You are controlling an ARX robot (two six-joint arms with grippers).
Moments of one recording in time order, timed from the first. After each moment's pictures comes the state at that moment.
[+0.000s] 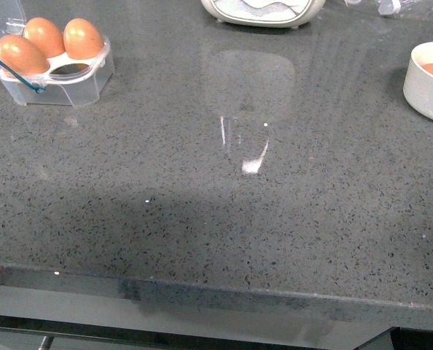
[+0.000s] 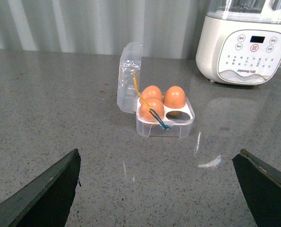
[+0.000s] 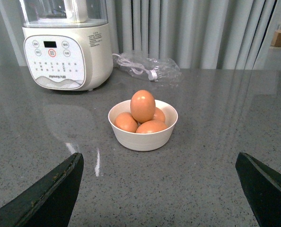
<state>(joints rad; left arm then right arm) 0.00 0.00 0.03 0.00 0.00 0.00 0.00 0.00 0.01 0.00 0.00 0.00</state>
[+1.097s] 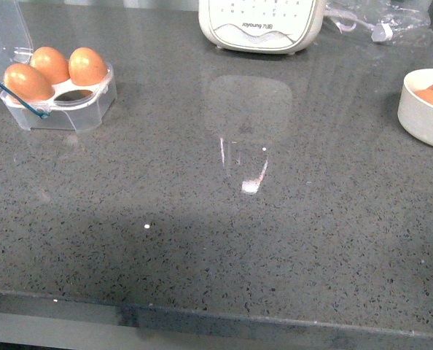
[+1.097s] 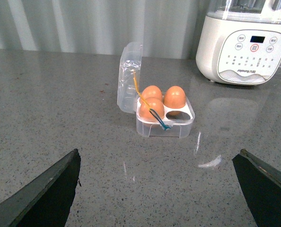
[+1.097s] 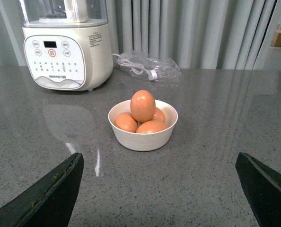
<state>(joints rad) 0.00 0.00 0.03 0.00 0.00 0.00 0.00 0.00 0.01 0.00 0.00 0.00</state>
